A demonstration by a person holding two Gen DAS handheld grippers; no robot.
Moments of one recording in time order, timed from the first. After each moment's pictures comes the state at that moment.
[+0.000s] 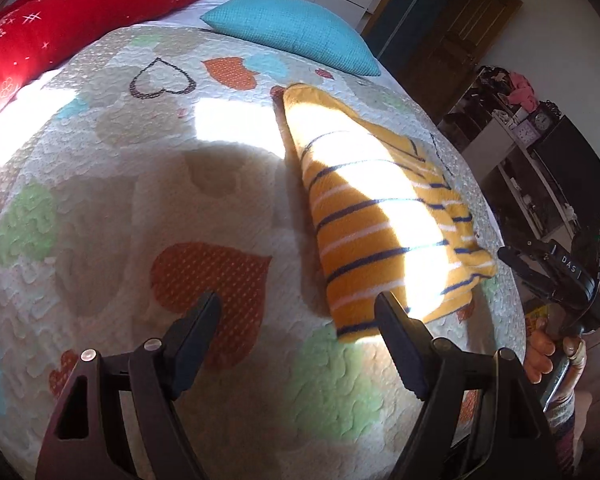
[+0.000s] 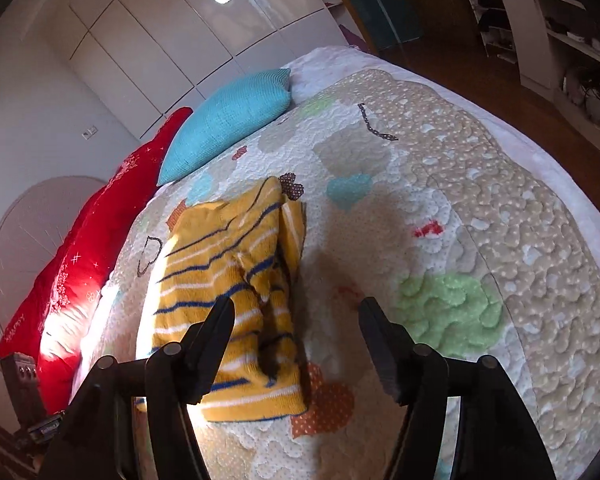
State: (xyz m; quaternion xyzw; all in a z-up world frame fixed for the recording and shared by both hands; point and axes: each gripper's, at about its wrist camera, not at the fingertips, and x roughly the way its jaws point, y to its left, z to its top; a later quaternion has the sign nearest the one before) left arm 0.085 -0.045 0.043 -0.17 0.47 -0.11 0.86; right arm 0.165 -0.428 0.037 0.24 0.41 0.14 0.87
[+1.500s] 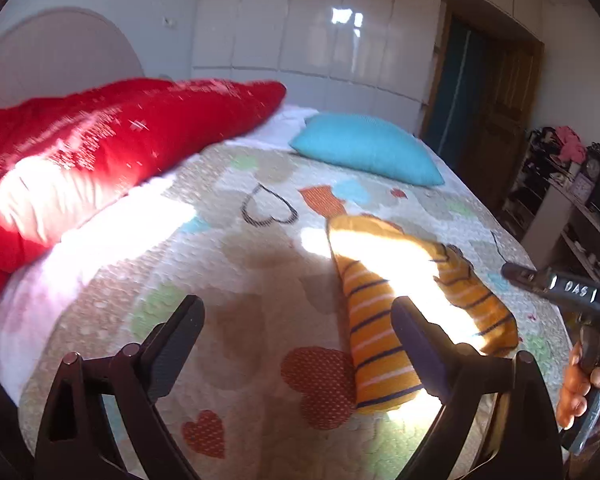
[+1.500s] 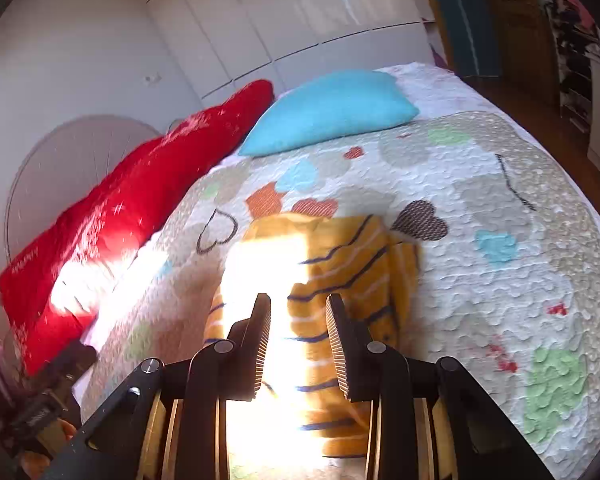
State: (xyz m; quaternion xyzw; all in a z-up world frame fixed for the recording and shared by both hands) left arm 0.016 0.002 0.123 -0.09 0.28 0.09 0.95; right arm 0.182 -0.274 0.086 0.12 0.39 0.24 0.88
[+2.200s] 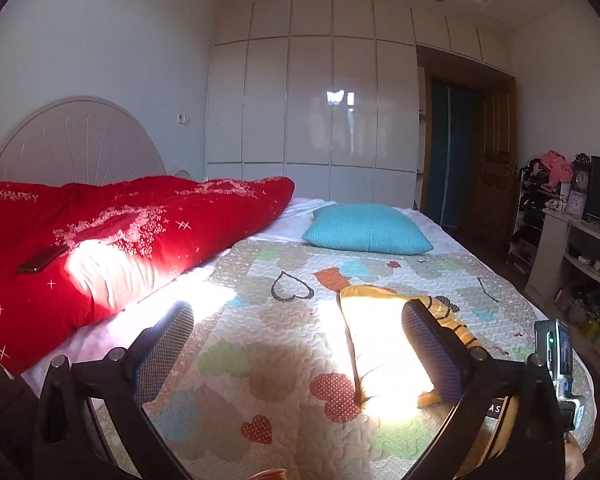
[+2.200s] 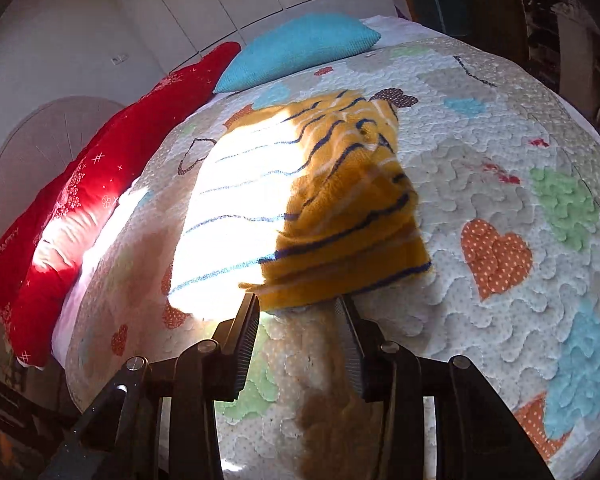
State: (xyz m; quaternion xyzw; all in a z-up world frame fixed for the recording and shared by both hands) left arm -0.105 -0.031 0.181 -0.03 0.14 0.10 0.98; right arm 0.062 -0.284 0.015 0.14 0.44 0.18 0.87
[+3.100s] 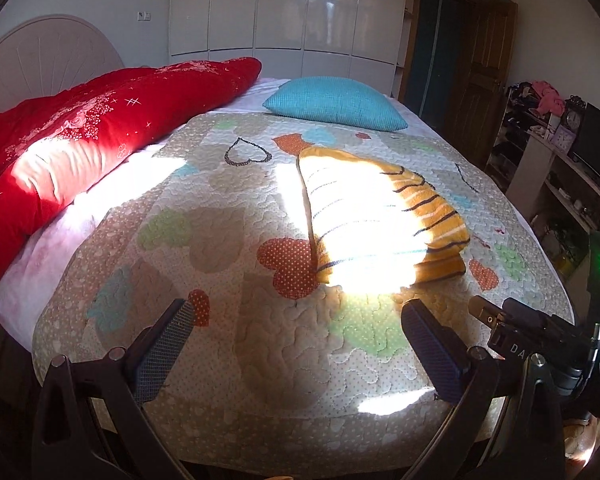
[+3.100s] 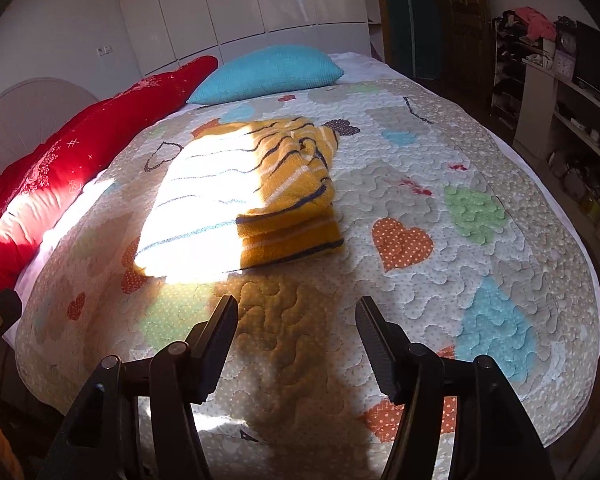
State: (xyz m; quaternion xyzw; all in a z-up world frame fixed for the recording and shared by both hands) left arm -0.073 -0.064 0.098 -0.06 0.36 0.05 0.93; right arm 0.007 -0.300 0.031 0.06 0.41 0.10 0.91
